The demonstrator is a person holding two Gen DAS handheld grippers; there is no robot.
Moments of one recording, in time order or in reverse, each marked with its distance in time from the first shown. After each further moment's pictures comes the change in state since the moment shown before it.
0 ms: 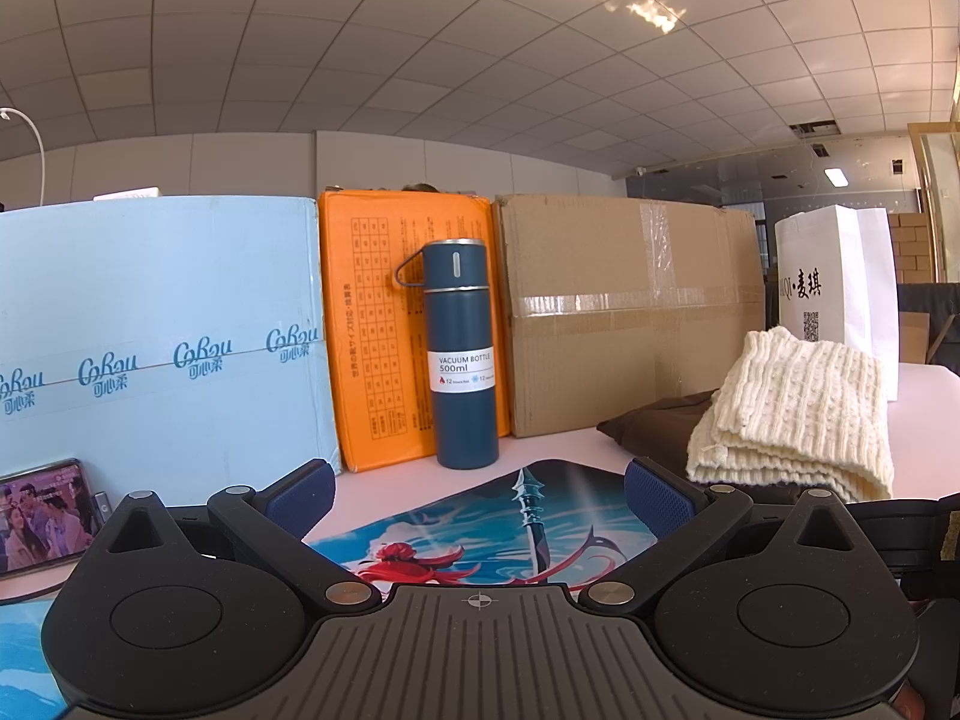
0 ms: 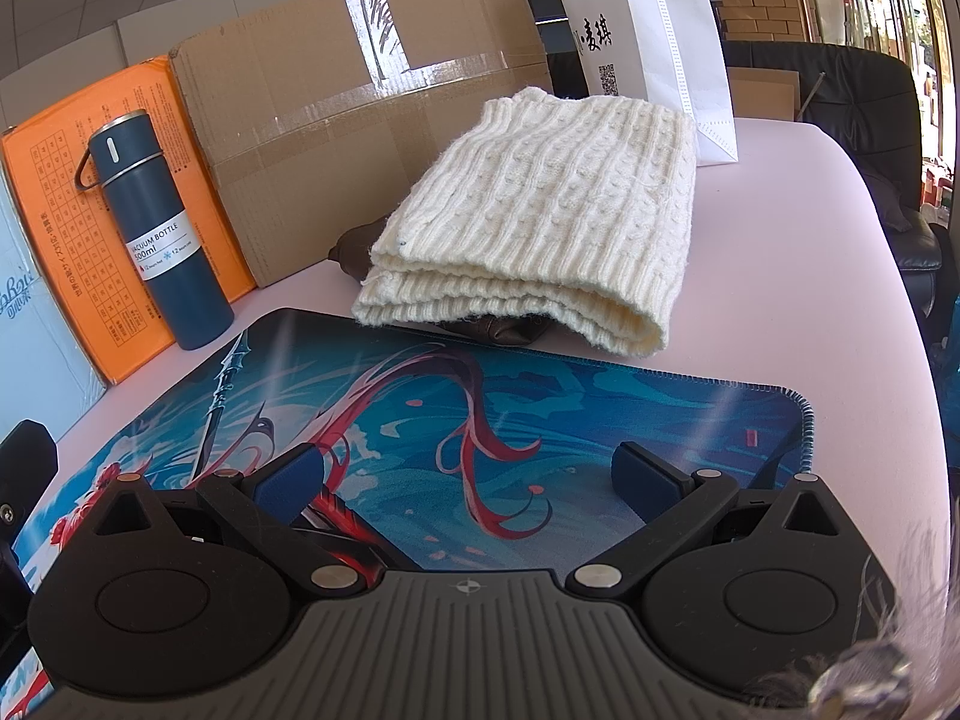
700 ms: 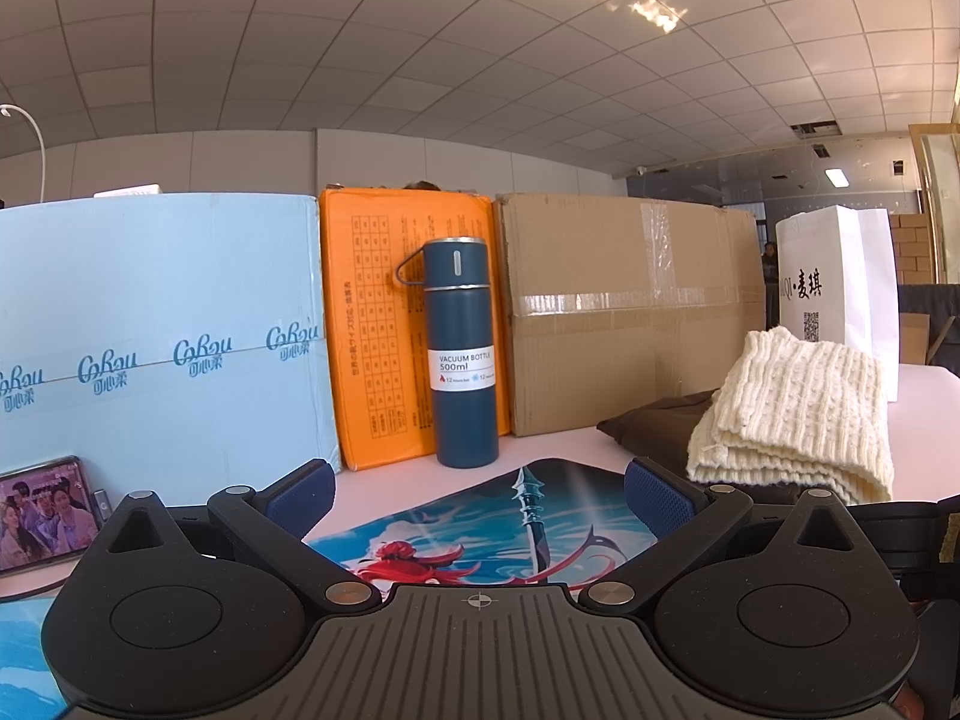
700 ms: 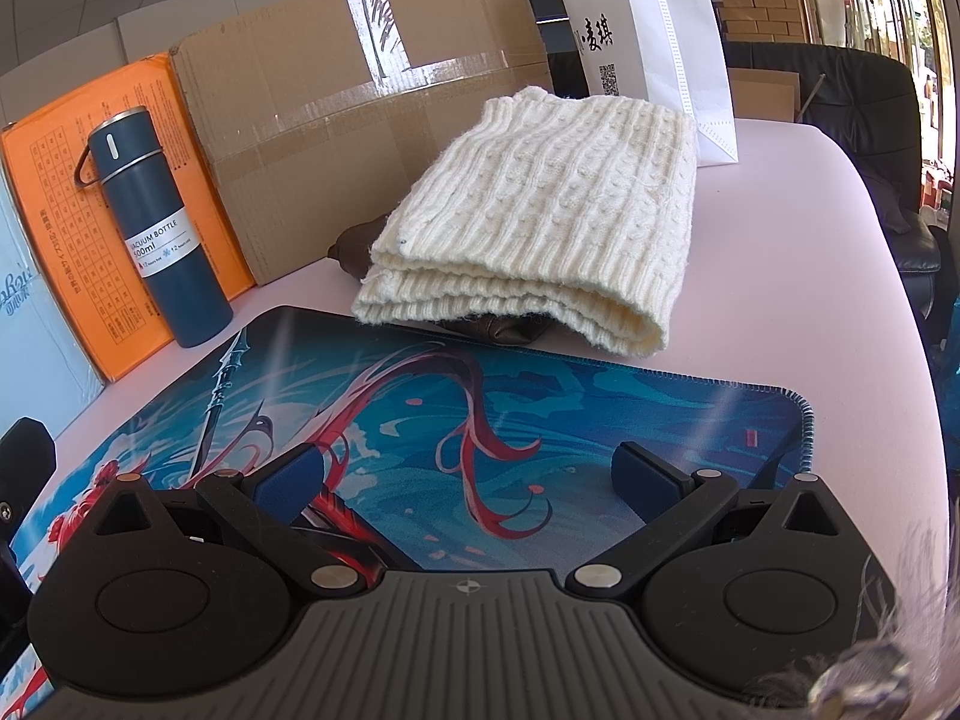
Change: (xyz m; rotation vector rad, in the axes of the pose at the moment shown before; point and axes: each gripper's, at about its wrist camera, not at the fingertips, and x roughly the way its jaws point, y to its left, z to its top) left arm 0.001 0.000 0.000 -0.004 0.002 -0.001; right arm 0.000 0.000 0.000 -0.005 0.002 -0.004
